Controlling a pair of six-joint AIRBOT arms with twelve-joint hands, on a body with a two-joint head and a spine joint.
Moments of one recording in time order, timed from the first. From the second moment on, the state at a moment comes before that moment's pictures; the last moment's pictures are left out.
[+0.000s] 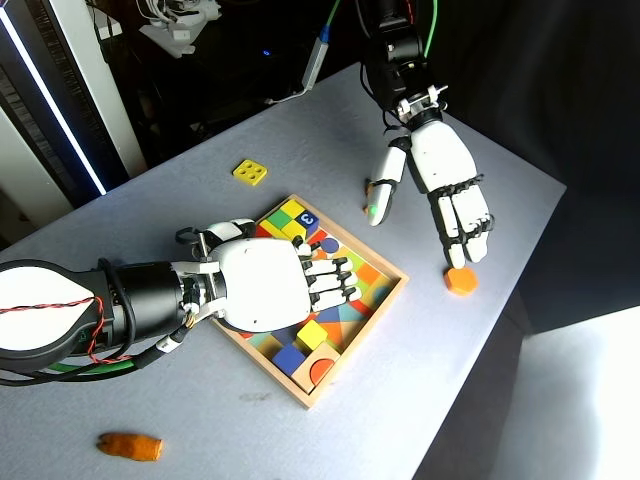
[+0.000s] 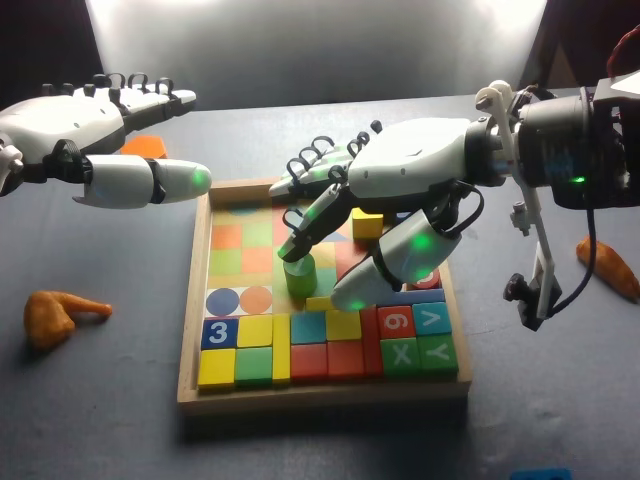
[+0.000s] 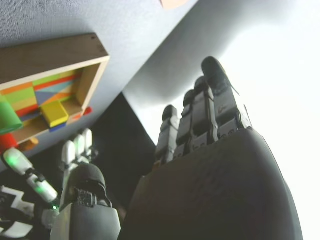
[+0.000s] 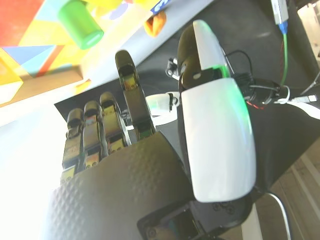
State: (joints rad) left arm 0.74 -1.07 1.44 -0.07 -0.43 0.70; right arm -0.29 -1.43 1.58 -1.46 0.51 0.50
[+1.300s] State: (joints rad) left arm 0.74 -1.08 1.44 -0.07 -0.43 0.70; right arm -0.32 -1.46 1.62 -1.45 0.47 0.49
